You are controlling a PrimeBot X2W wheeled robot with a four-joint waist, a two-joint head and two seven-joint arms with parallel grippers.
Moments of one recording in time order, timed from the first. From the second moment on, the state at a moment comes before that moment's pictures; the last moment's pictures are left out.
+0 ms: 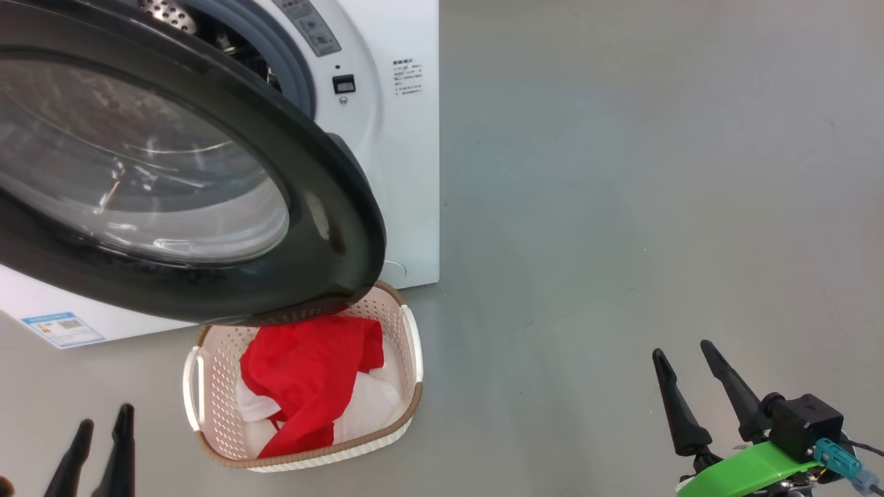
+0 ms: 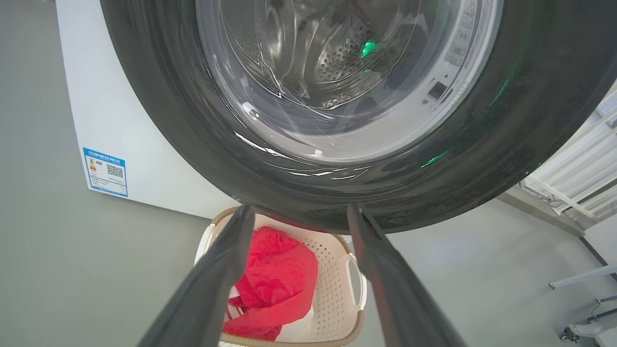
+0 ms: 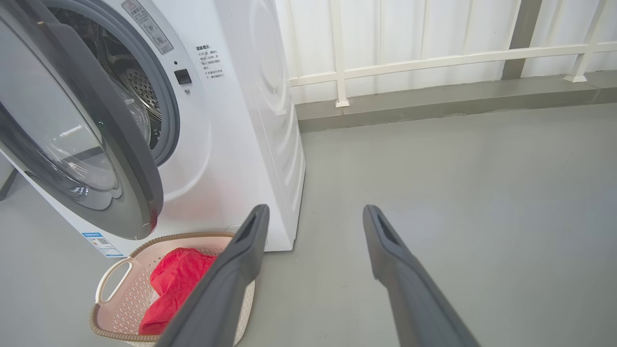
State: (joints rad) left arm 0.00 0.43 -0.22 0.28 -1.02 -0.13 -0.25; right arm -0.03 -0.14 0.05 0.18 0.28 0.13 -0.26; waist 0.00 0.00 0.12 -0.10
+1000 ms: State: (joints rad) left arm 0.15 0.10 0.10 0.08 -0.36 -0.13 -0.25; right arm -0.02 -0.14 0.03 0.18 0.28 0.13 -0.26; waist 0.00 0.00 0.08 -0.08
